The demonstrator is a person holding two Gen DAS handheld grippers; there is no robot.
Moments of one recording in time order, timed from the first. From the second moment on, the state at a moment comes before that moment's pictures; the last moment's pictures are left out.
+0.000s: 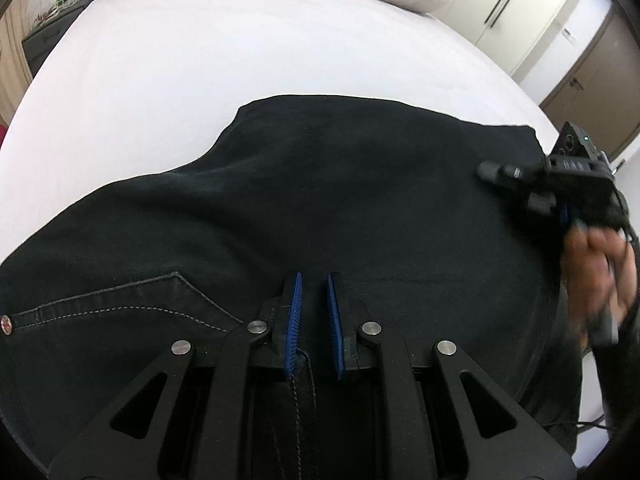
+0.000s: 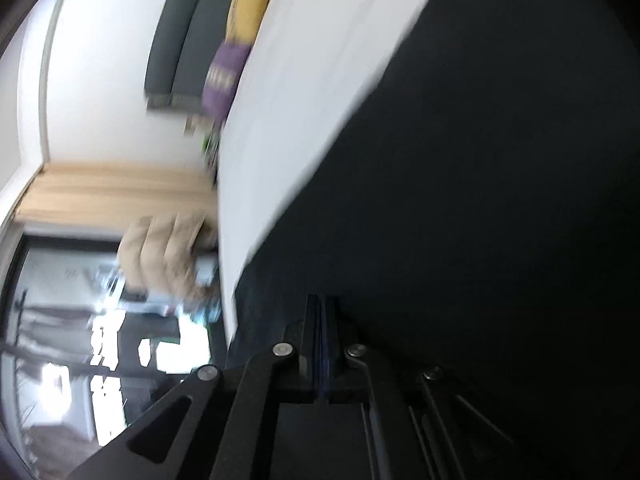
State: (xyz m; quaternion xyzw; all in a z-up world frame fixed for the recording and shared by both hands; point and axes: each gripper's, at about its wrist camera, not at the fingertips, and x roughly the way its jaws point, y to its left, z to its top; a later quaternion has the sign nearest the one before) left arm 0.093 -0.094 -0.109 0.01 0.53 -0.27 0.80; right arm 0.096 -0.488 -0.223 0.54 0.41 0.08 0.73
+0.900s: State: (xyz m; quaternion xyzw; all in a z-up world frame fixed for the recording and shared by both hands) left arm 0.061 -0.103 -0.091 0.02 0.49 -0.28 0.82; right arm 0.075 -0.465 -0.176 0.51 0.40 0.14 0.75
